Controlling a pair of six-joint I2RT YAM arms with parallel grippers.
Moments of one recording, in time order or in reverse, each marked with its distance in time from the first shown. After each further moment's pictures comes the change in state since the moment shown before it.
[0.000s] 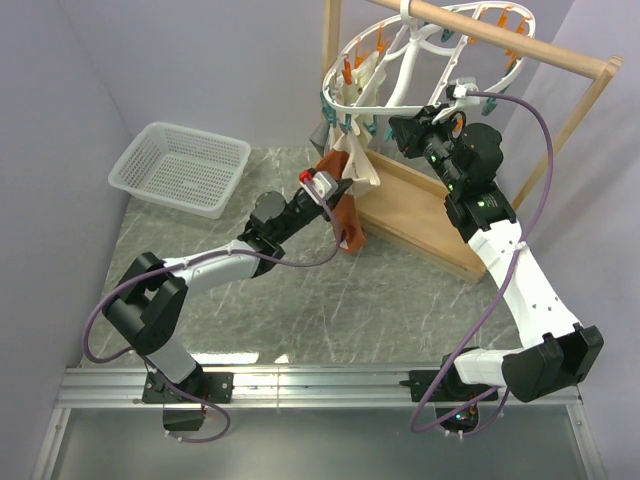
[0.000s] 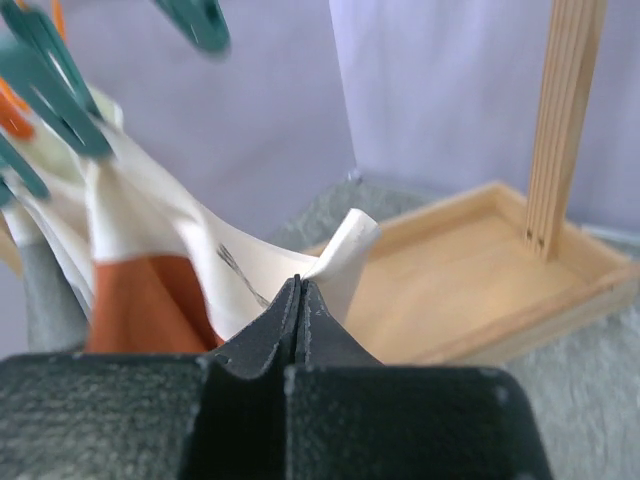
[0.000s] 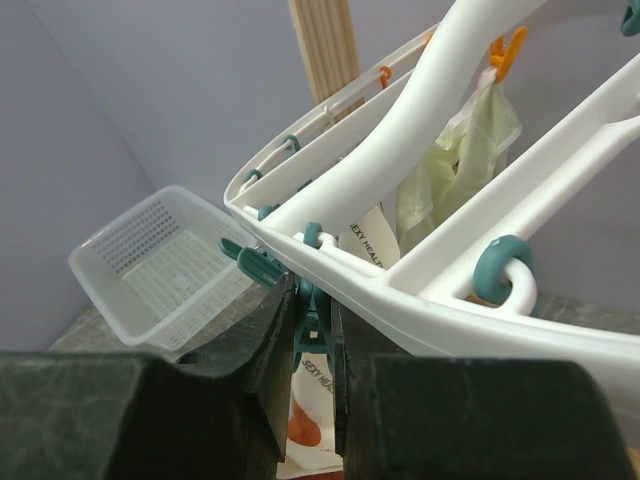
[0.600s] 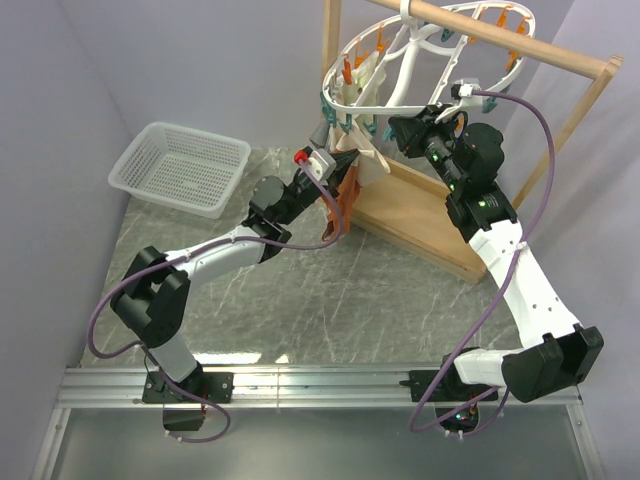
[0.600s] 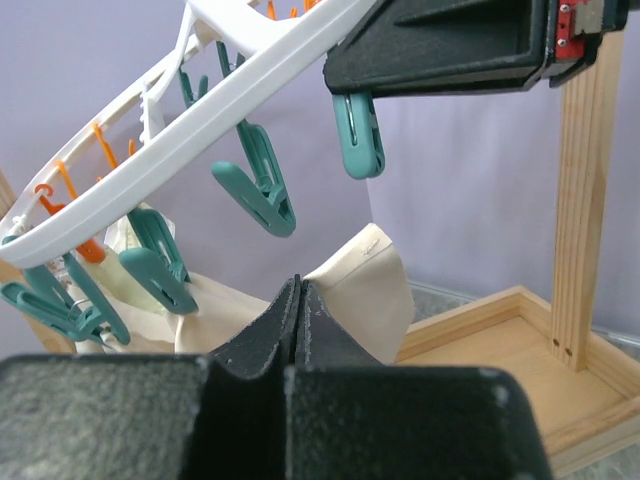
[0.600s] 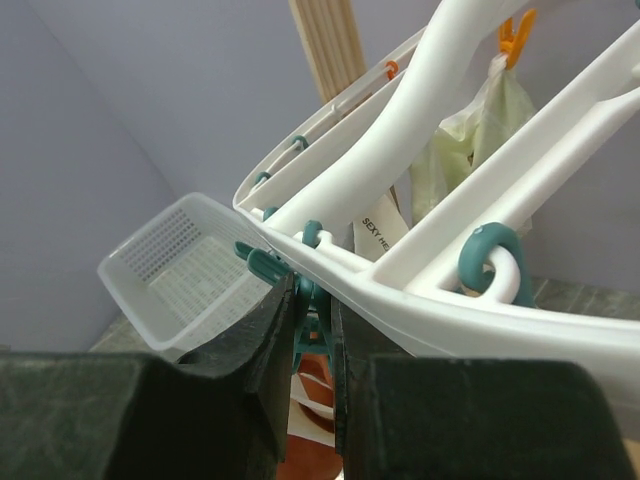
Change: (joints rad) left arm 0.010 0.047 0.176 0.080 -0.005 -0.023; right arm -0.007 0.000 0.000 -0.003 -0.010 0.072
